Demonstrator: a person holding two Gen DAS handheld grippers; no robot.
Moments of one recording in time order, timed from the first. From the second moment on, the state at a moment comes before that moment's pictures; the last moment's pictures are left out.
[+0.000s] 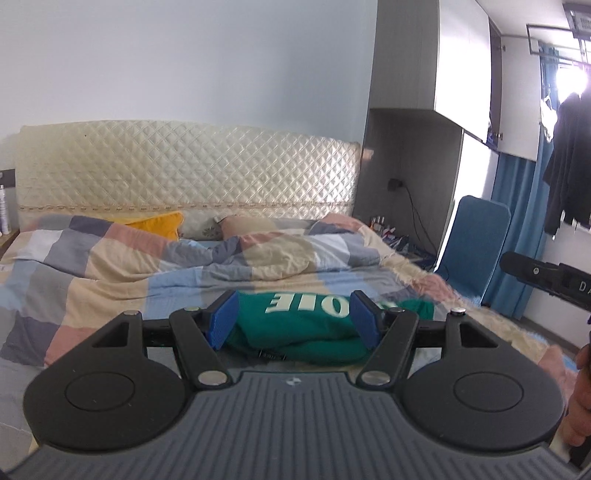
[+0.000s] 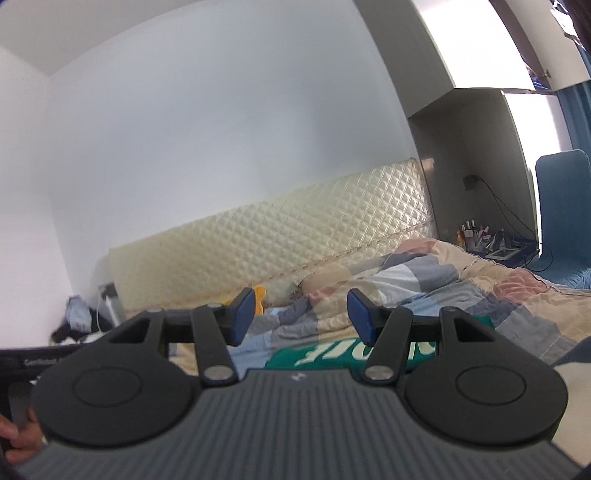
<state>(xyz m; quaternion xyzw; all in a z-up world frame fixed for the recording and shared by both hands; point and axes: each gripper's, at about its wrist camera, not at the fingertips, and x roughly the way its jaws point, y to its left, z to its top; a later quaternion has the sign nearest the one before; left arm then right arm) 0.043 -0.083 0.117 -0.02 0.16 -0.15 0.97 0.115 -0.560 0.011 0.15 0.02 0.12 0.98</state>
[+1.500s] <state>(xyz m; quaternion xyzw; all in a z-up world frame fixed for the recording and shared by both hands) 0.078 -0.106 0.008 0.02 0.22 -0.14 0.97 0.121 -0.528 -0.099 0.06 0.10 0.05 0.99</state>
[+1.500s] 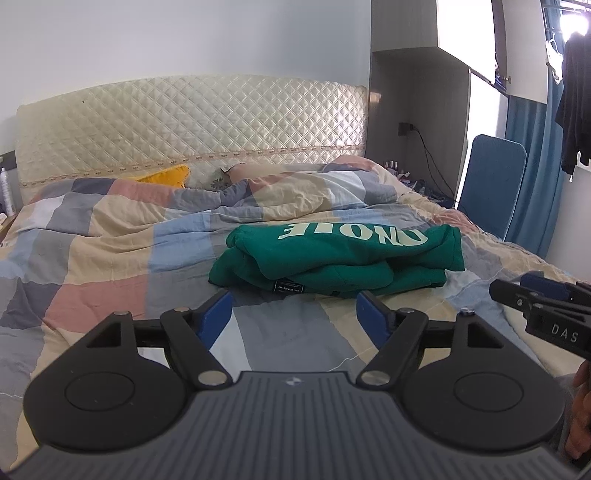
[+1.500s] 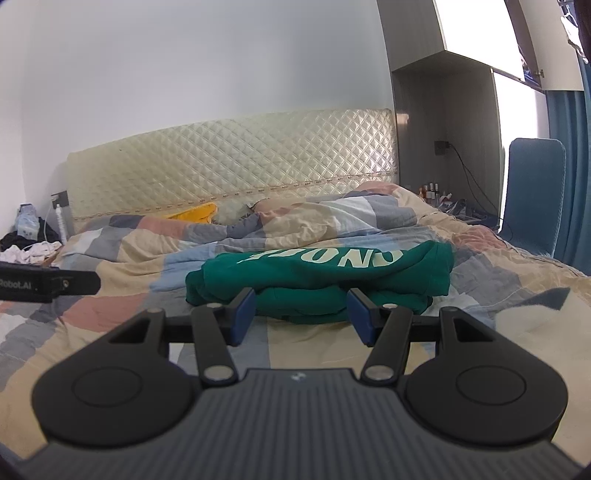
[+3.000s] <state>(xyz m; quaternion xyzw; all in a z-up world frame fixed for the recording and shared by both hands) 0.078 -0.104 -0.008 0.03 0.23 -0.09 0.97 0.119 -0.528 -0.104 0.07 0.10 0.04 0.99</state>
